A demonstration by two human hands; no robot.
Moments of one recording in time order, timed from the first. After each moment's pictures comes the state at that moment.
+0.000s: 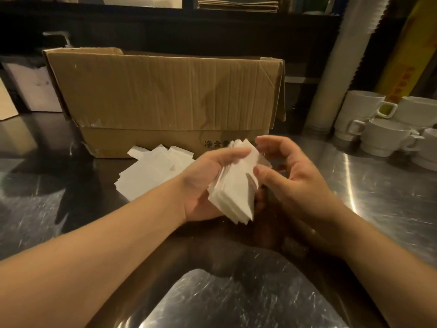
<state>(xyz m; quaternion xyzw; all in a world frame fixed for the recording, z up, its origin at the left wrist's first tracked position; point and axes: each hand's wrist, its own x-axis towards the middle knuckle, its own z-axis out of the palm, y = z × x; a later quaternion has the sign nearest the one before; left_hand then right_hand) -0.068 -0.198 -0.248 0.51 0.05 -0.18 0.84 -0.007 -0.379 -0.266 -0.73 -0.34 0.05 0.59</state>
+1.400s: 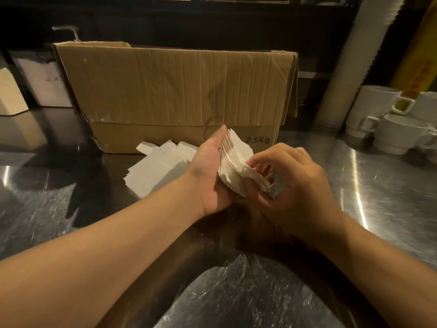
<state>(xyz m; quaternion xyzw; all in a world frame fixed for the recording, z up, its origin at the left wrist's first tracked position) -0.065 -0.204 -0.249 0.44 0.16 -0.04 0.88 -0.012 -0.360 -0.280 -0.74 -0.51 -0.31 0.32</state>
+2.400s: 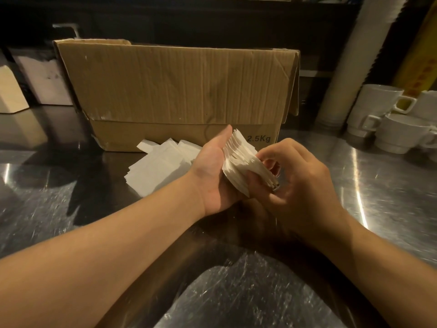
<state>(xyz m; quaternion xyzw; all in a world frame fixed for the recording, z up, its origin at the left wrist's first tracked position) -0.063 -0.203 -0.253 0.45 0.16 -0.05 0.88 -0.014 -0.361 -0.280 -0.74 -0.48 -0.32 0.33</state>
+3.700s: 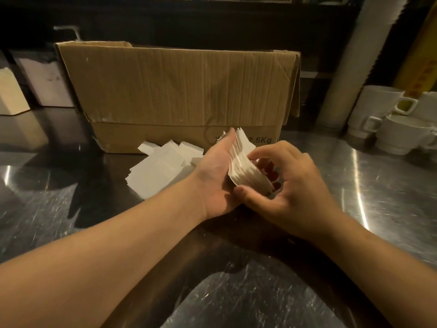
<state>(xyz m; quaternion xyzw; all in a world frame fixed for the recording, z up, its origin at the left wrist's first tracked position) -0.064 -0.204 -0.253 0.47 0.14 -0.06 0.87 -0.017 -0.359 -0.275 -0.81 -0.44 -0.19 0.33</state>
